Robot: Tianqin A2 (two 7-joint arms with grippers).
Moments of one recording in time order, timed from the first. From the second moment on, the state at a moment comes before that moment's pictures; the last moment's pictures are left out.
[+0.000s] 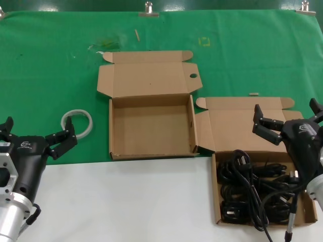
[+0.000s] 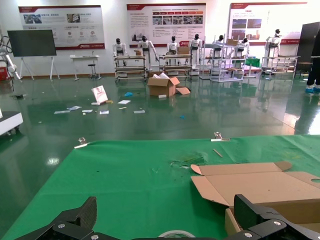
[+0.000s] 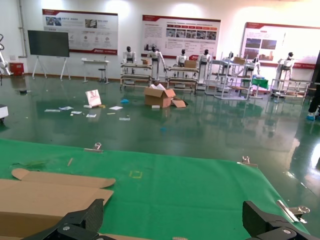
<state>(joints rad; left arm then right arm) 0.00 -0.30 1.60 -1.60 -1.80 0.00 0.00 0.01 0.31 -1.61 1.60 1.82 -0.01 -0.01</state>
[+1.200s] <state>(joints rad) 0.00 -0.30 1.60 -1.60 -1.80 0.00 0.00 -0.17 0.65 -1.95 1.67 2.15 0.14 0.11</state>
